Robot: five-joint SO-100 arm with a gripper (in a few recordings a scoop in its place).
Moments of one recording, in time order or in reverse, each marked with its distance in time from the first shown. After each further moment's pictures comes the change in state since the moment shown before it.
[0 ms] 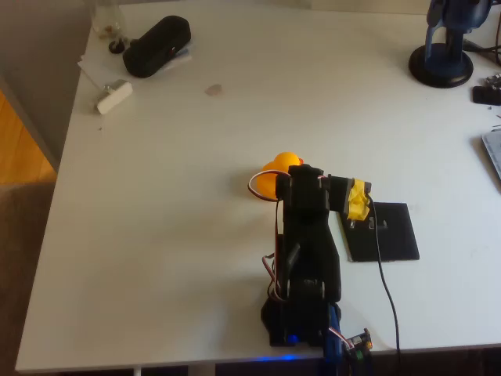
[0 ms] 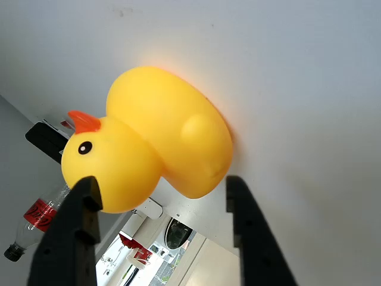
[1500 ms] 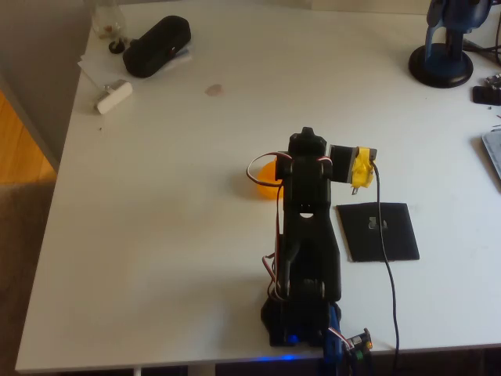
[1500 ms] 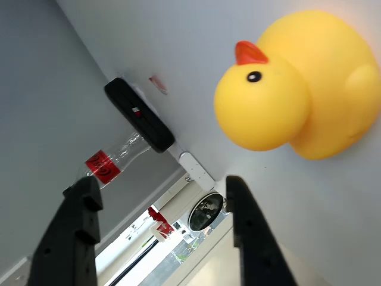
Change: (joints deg) arm 0.2 -0.5 -13.4 -0.6 0.0
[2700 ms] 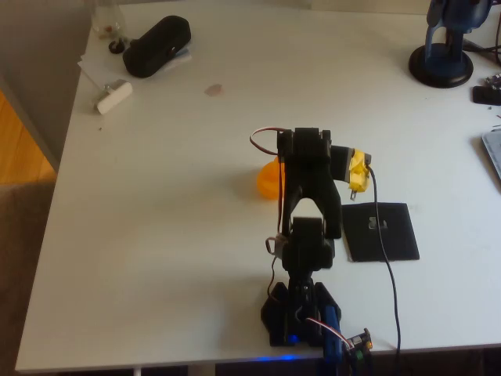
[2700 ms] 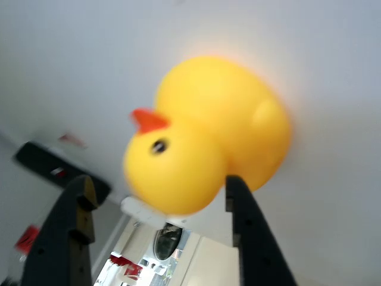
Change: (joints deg) arm 0.1 -31.9 -14.2 5.7 0.0
